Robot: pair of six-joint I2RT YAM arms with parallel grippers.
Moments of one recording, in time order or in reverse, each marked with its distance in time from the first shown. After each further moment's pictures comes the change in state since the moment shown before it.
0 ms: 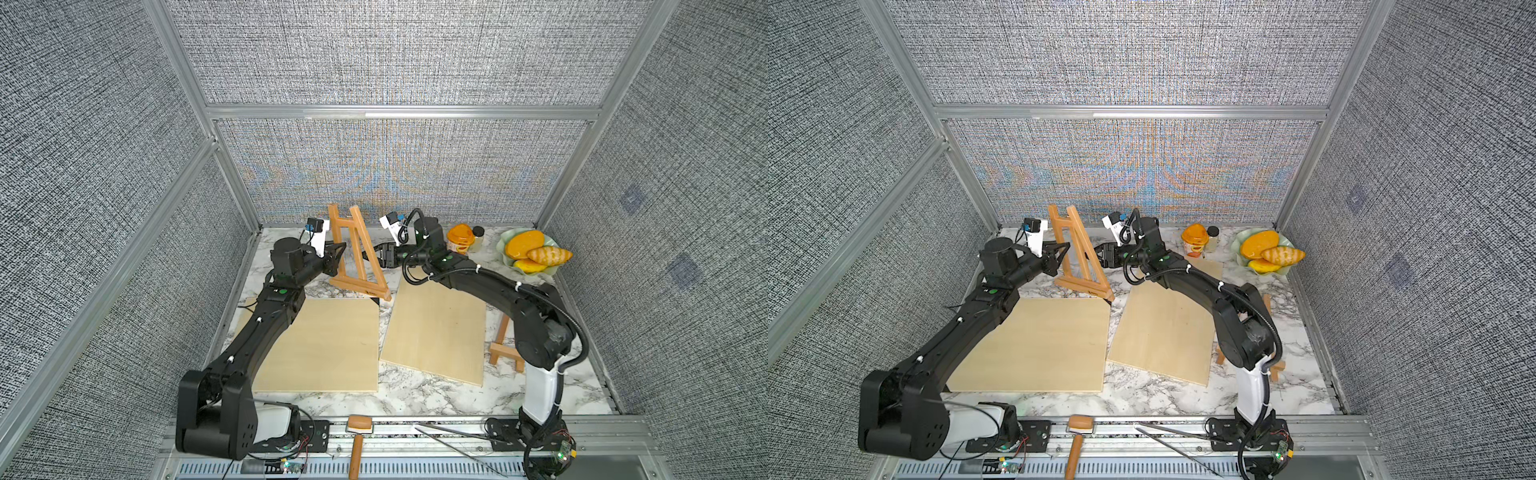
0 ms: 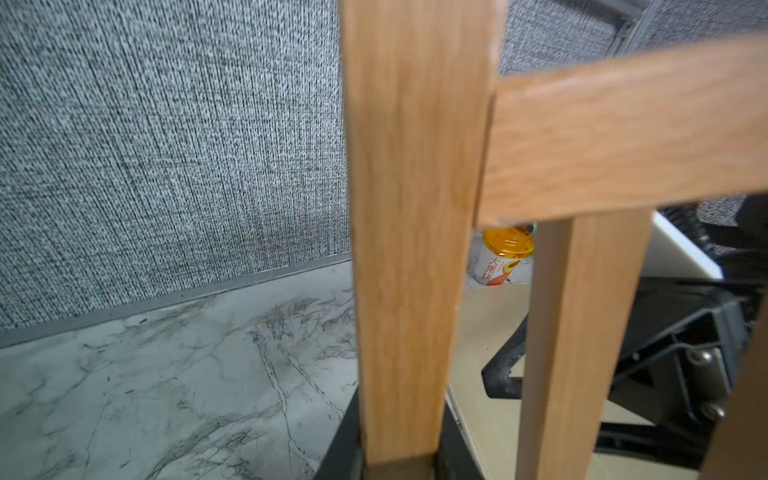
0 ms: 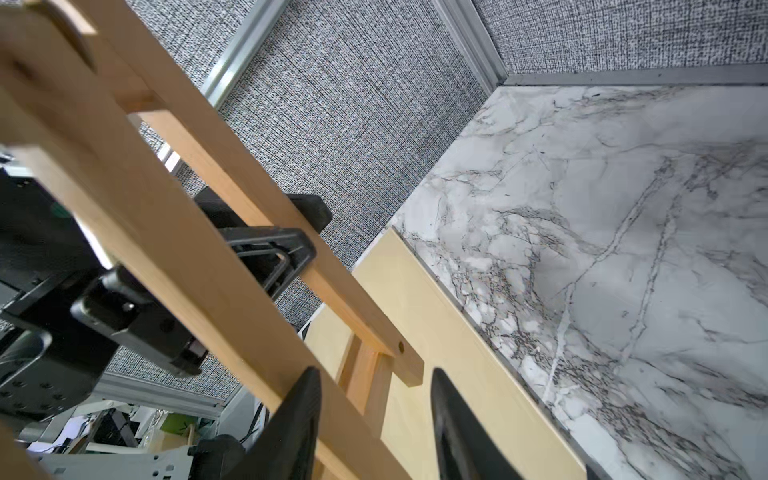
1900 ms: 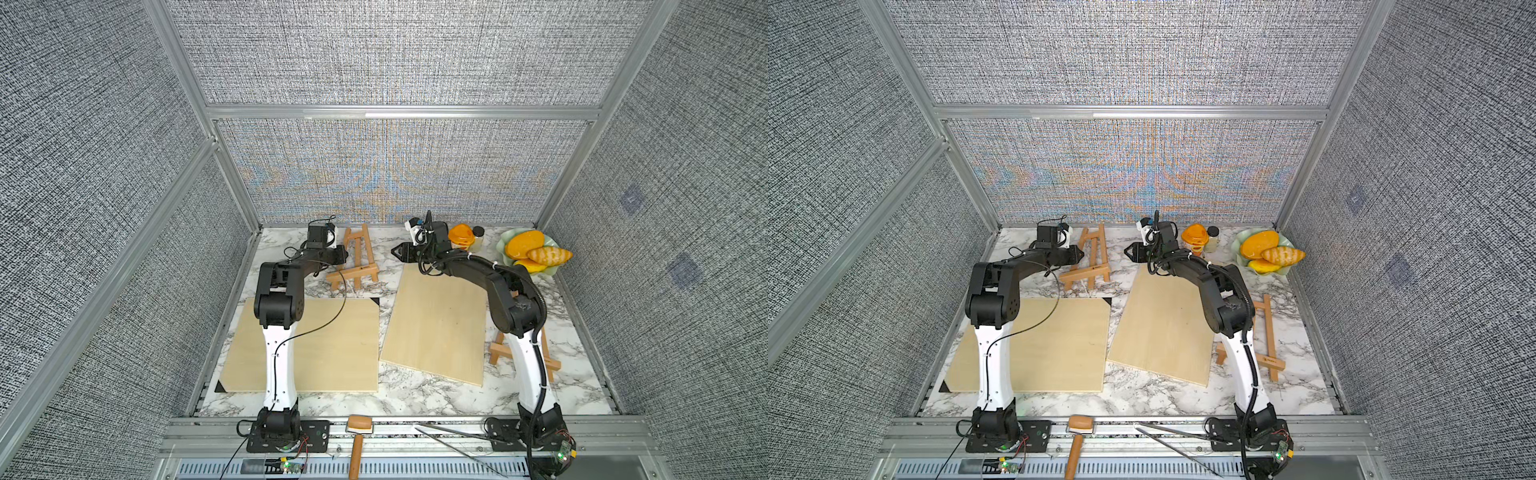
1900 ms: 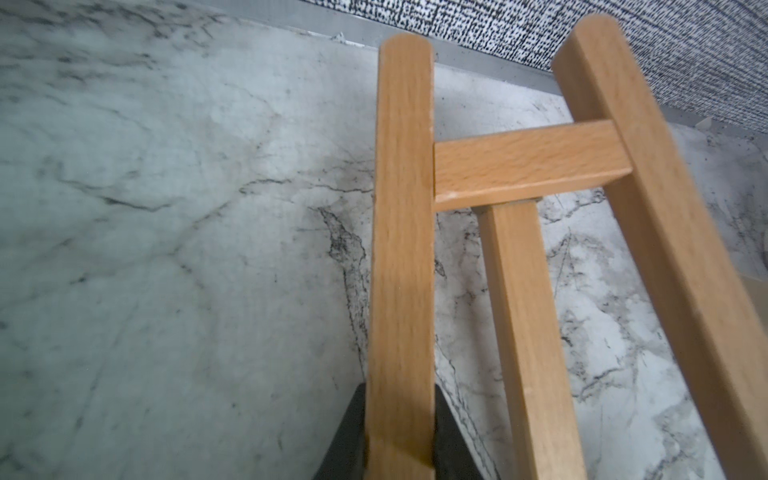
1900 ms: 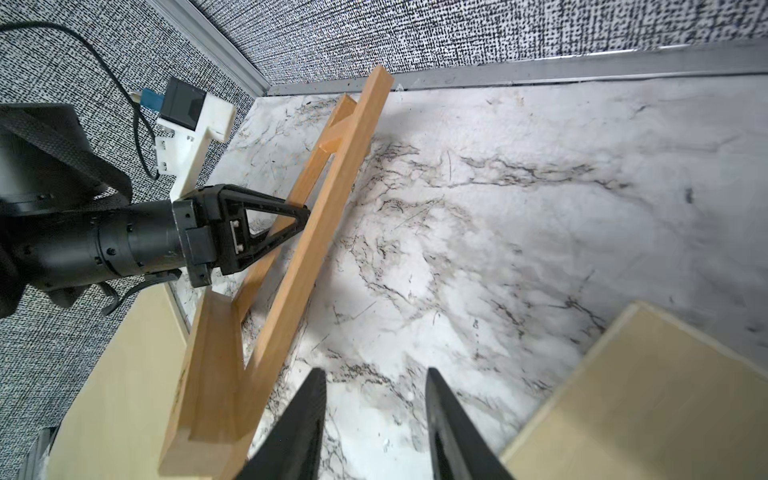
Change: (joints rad) left arm 0.064 0.984 0.716 -0.264 -0.090 -0.094; right arm -0.196 0.307 0.159 -0.119 0.251 -0.229
